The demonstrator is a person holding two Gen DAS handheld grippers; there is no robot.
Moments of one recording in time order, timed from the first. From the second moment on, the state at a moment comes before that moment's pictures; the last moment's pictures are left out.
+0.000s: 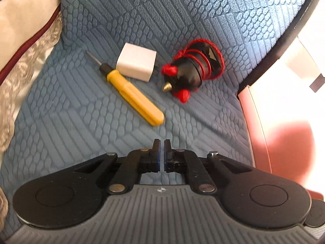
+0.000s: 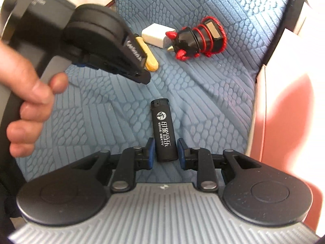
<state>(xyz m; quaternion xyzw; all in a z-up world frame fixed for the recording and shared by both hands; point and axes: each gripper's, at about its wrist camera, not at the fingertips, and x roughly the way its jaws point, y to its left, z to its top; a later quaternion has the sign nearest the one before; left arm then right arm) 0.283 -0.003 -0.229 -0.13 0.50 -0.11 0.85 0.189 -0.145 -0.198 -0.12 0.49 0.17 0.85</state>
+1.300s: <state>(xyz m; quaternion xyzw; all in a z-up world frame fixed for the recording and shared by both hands) 0.306 0.016 -0.228 -0.22 0.43 -0.04 0.87 0.167 -0.139 -0.199 -0.11 0.48 0.18 0.85</state>
